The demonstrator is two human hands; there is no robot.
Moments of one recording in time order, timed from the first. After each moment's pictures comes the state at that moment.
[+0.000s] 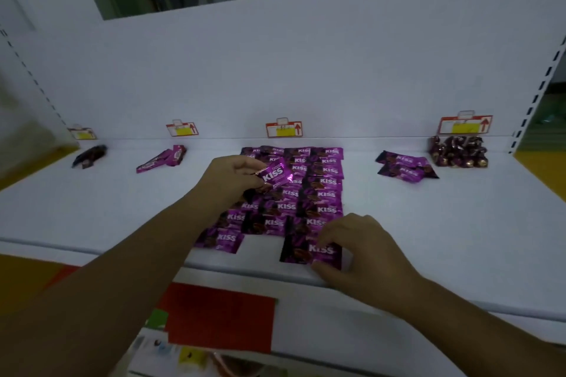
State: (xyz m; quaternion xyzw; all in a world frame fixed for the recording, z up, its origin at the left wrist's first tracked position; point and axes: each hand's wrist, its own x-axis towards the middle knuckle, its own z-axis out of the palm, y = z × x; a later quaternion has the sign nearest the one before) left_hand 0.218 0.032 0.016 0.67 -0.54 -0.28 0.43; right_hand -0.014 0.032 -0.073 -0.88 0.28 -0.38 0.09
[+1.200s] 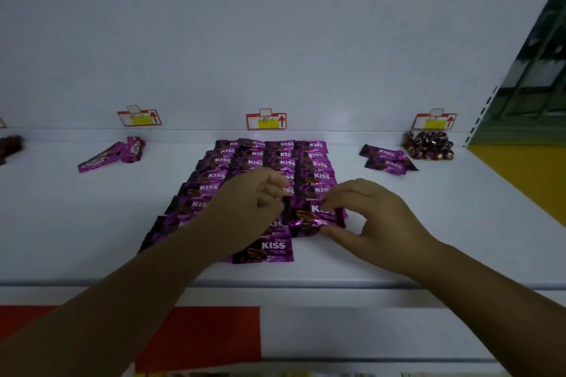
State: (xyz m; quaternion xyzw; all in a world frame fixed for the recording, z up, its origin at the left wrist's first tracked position) left_hand 0.234 0.043 -0.005 0.54 -0.73 -0.26 0.32; right_hand 0.013 0.020 -0.040 -0.88 0.33 -0.34 -0.01
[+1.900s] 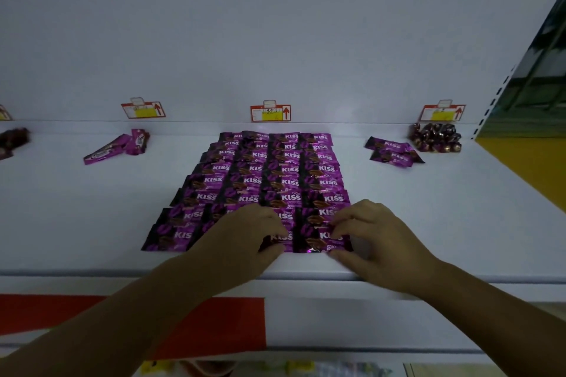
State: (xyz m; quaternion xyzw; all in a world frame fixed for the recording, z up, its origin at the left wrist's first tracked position) left_hand 0.248 0.061 -0.047 0.48 -0.85 -0.07 0.18; right_hand -0.001 0.027 -0.078 -0.90 0.33 -0.29 0.04
